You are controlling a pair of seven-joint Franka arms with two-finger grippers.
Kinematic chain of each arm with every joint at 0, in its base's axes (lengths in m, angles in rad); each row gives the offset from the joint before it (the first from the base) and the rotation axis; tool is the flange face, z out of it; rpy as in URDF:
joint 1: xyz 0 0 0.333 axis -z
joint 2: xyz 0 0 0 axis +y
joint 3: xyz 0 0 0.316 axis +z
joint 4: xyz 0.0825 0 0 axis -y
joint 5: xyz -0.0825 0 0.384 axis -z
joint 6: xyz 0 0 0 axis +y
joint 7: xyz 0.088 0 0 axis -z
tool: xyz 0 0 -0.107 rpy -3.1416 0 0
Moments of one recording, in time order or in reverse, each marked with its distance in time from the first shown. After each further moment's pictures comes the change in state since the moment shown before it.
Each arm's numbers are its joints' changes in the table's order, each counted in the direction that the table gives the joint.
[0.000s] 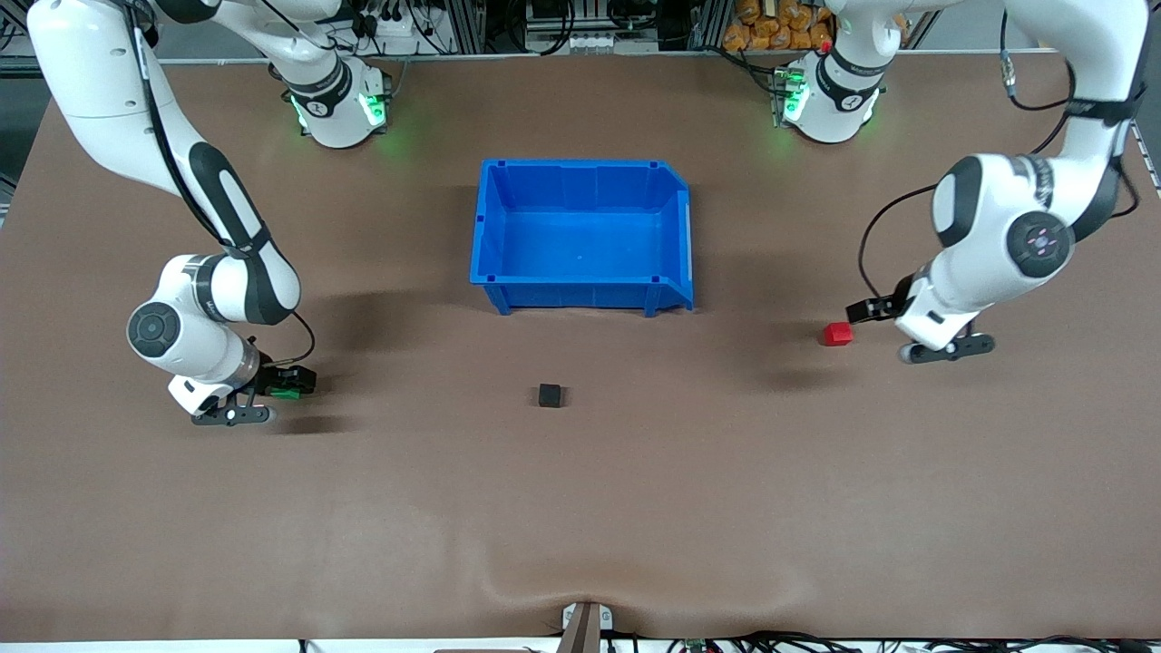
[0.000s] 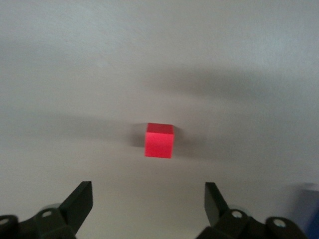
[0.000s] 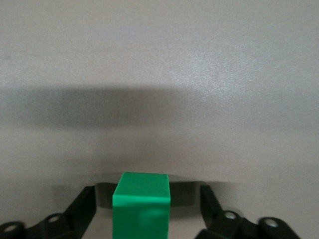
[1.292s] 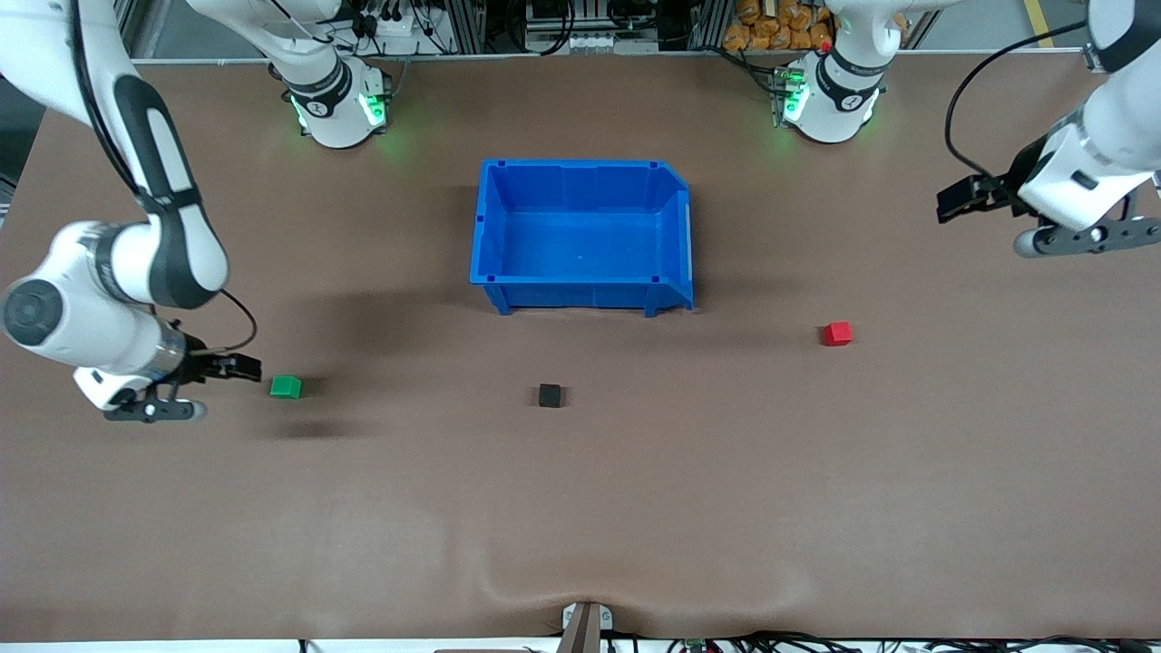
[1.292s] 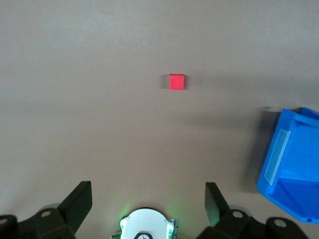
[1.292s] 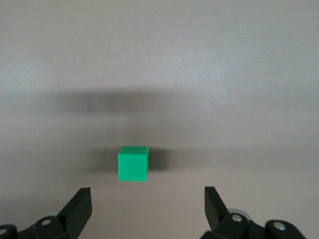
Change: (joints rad) left arm -0.019 -0.324 0.008 0.301 -0.005 0.649 0.106; right arm 0.037 -0.143 0.002 0.110 0.000 0.278 0.000
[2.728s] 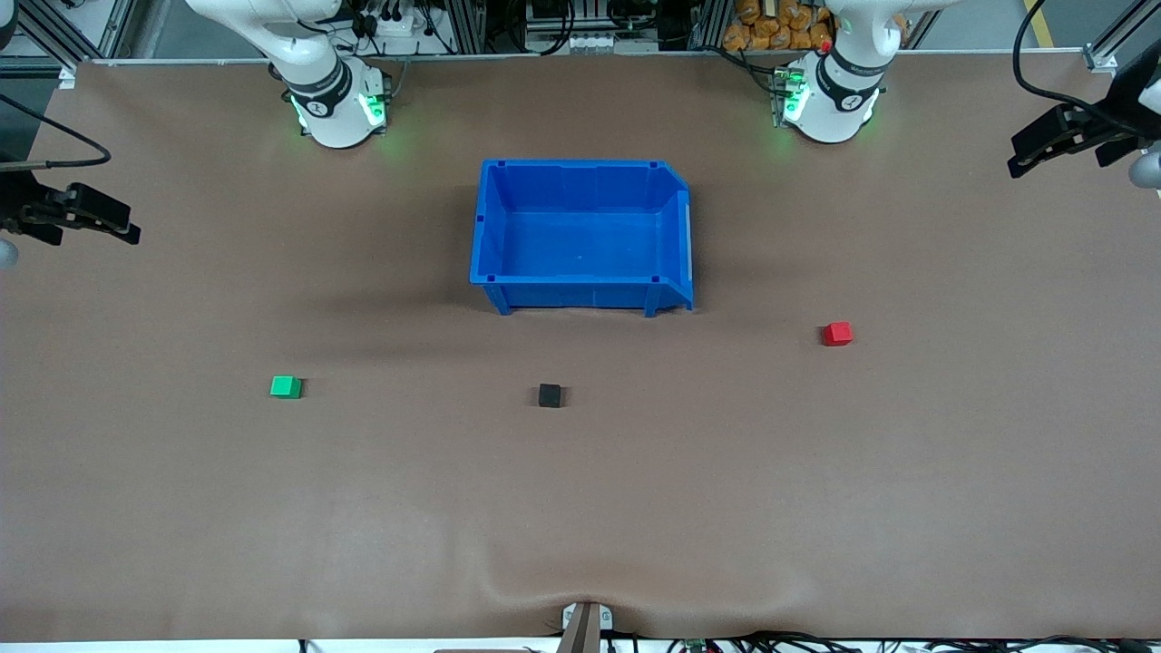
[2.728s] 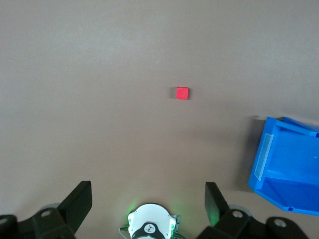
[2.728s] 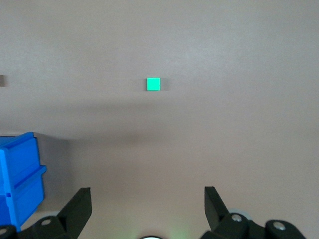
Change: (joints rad) left arm 0.002 0.001 0.008 0.306 -0.030 0.213 0.002; right arm -0.008 -0.421 -0.015 0.301 -0.001 0.782 0.010
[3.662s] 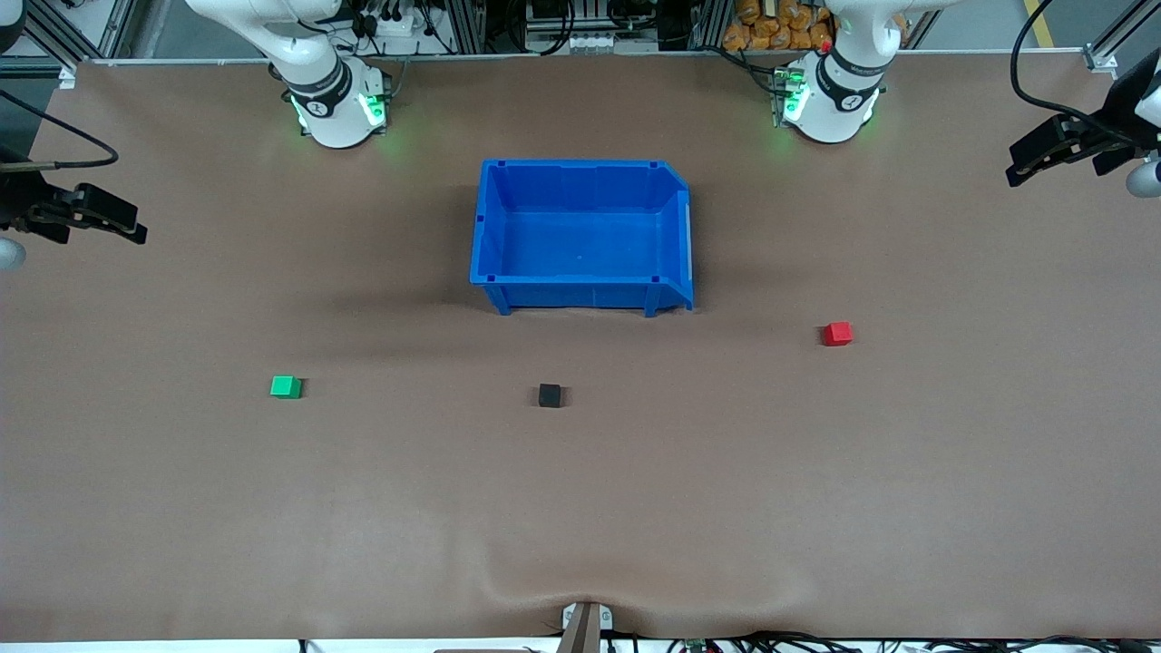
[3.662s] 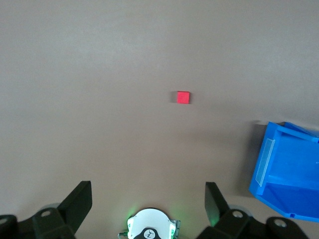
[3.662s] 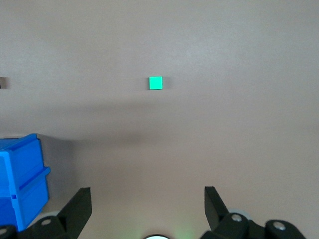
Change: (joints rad) left arm -0.007 0.000 0.008 -0.018 -0.001 -0.035 0.000; right arm -0.018 -0.009 0.006 -0.002 0.000 0.008 0.051
